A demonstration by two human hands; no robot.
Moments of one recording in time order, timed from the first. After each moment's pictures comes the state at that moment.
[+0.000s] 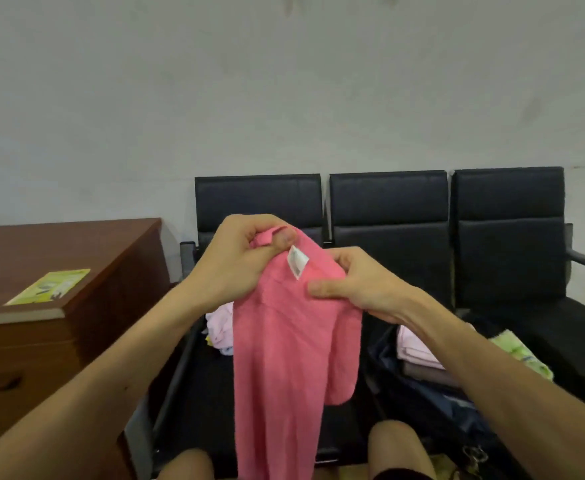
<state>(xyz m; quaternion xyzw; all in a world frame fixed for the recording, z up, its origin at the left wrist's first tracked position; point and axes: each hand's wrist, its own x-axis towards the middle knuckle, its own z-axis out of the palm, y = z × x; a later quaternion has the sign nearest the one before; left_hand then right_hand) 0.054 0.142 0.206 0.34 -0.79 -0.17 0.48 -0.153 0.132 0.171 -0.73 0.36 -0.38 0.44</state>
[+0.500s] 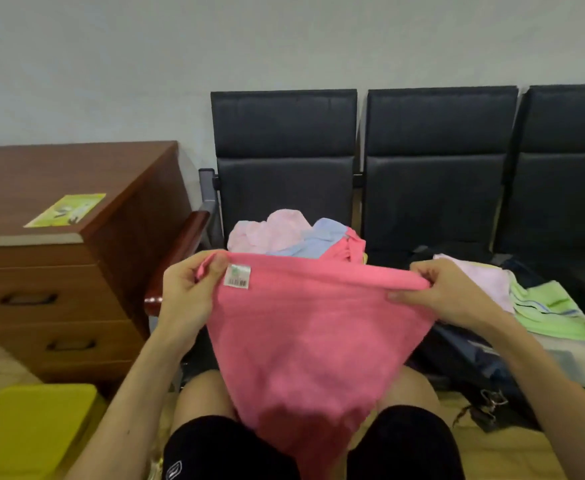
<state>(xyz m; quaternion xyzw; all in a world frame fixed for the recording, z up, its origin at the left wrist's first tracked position) 0.124 0.135 0.052 0.52 -0.56 -0.26 0.59 -0.228 0.105 0.048 -0.71 0.52 -0.35 0.32</state>
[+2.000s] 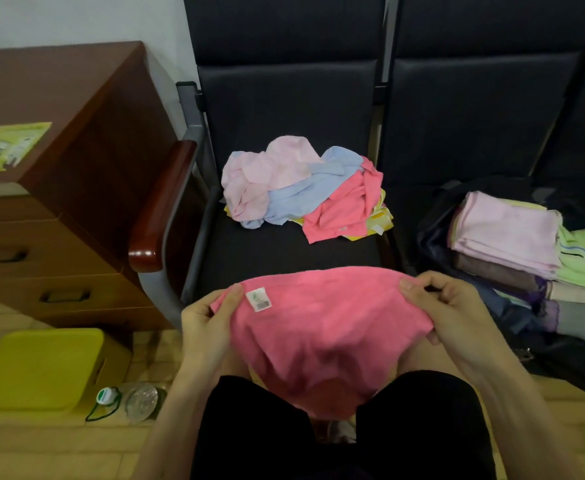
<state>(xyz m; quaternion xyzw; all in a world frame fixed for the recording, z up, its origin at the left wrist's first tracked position) 0.113 0.127 -0.063 0.63 -0.33 -0.44 0.55 -0.178 0.126 -0.020 -0.44 0.56 -0.46 0.52</state>
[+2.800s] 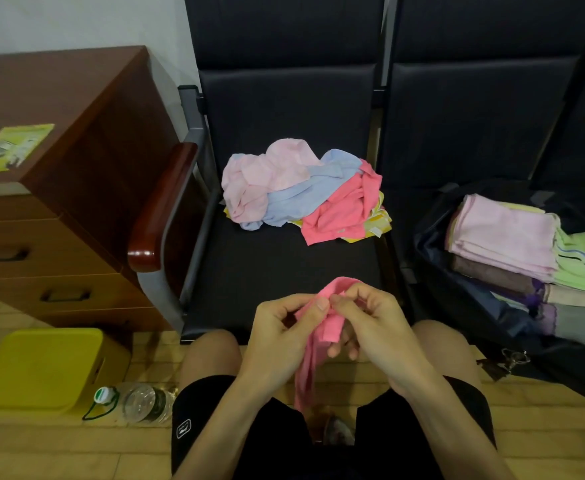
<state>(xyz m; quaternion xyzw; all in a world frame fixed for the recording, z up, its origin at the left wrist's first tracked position) 0.035 0.148 -0.029 0.50 -0.53 -0.49 0.47 -0.112 0.138 -0.017 -0.48 0.54 -0.38 0.58</state>
